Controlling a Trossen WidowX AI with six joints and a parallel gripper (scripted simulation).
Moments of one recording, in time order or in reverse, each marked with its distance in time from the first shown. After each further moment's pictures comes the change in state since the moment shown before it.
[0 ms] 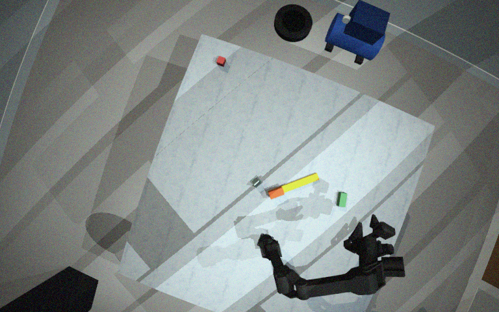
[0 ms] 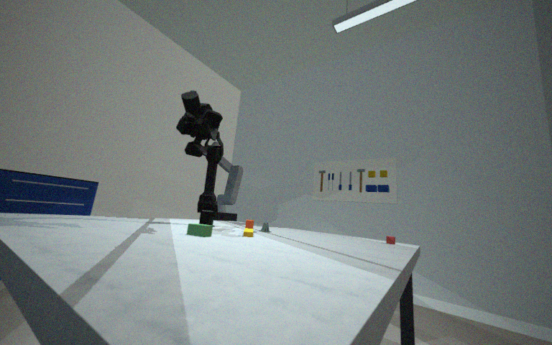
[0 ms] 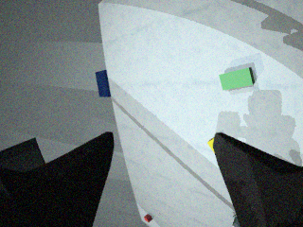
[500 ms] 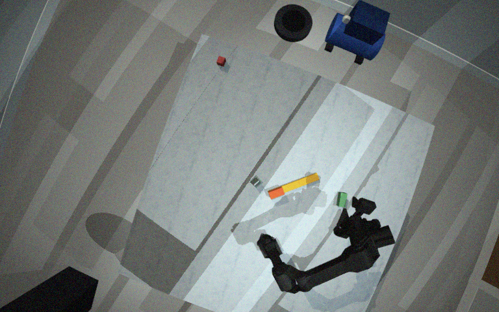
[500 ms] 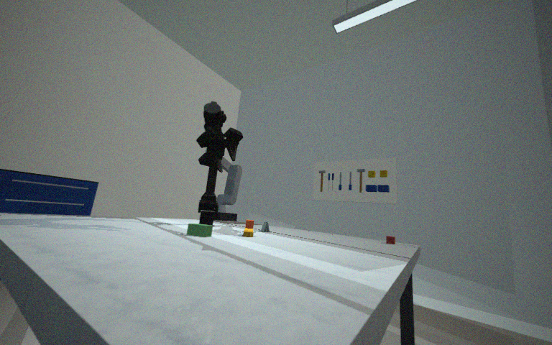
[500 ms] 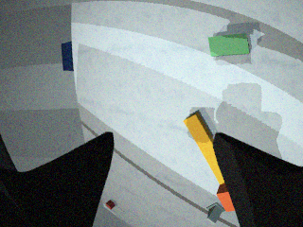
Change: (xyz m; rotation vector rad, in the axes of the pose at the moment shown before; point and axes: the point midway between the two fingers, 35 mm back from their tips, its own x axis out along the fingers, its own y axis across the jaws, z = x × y) arm 0.052 -0.017 -0.060 -0.145 0.109 -0.183
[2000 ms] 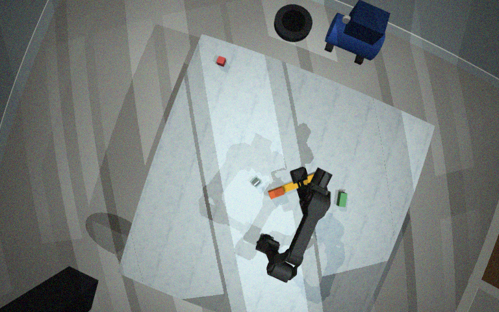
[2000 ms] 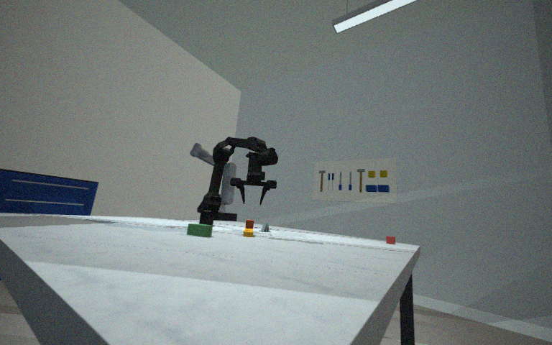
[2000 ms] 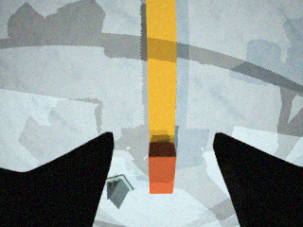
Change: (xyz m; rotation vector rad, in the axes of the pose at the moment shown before) arm 0.097 -0.061 -0.172 -0.641 0.185 -0.533
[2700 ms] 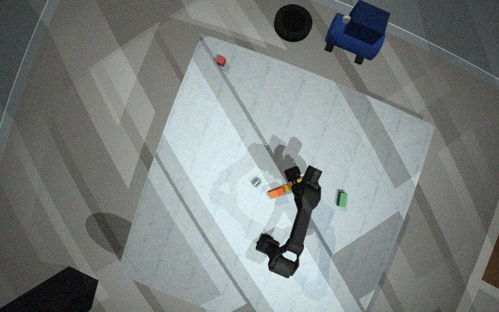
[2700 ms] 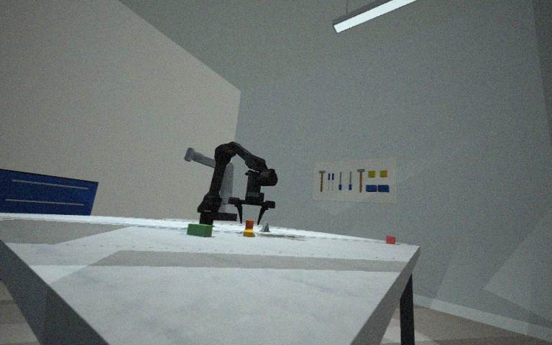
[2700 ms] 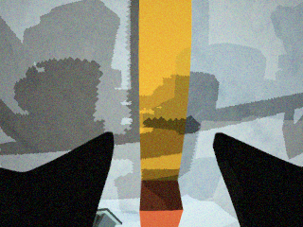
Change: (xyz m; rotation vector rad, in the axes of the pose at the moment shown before) arm 0.079 -0.003 -0.007 -0.029 0.012 -0.035
